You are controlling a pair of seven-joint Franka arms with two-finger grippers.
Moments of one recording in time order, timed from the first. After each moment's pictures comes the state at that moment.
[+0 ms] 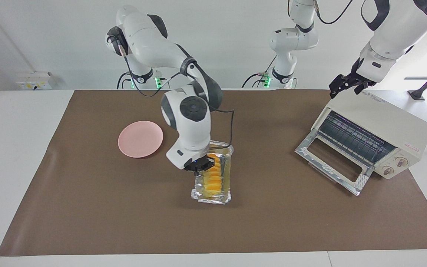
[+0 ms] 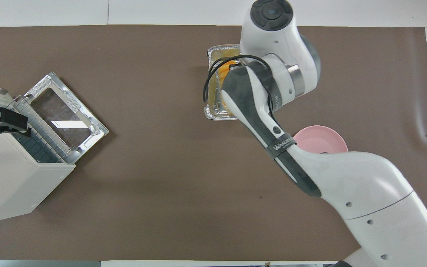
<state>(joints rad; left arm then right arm) 0.01 -0.04 -0.05 -1.62 0.01 1.43 -0.13 0.31 0.73 0.08 -1.02 -0.10 1.76 0.38</state>
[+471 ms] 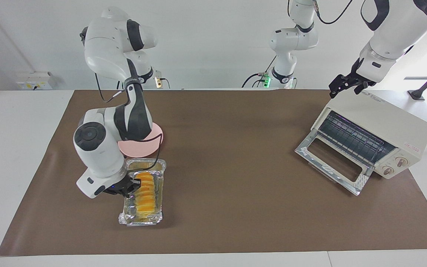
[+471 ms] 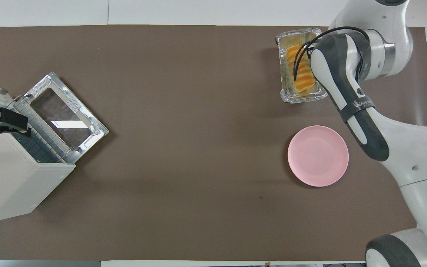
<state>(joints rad) 0.01 -0.04 -0.05 -1.62 0.01 1.43 -0.13 0.04 0.75 0.06 -1.13 -0.10 1.91 0.03</state>
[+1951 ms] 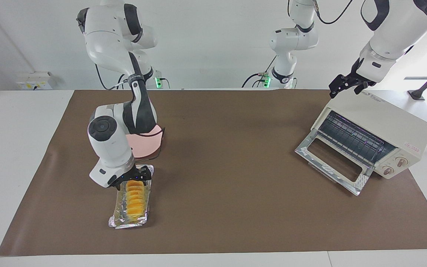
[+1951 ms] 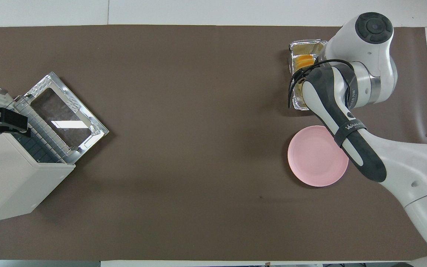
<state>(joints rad) 0.01 -0.04 -0.05 -1.62 0.01 1.43 -0.13 0.07 0.59 0.06 -1.49 -0.11 2.14 -0.01</state>
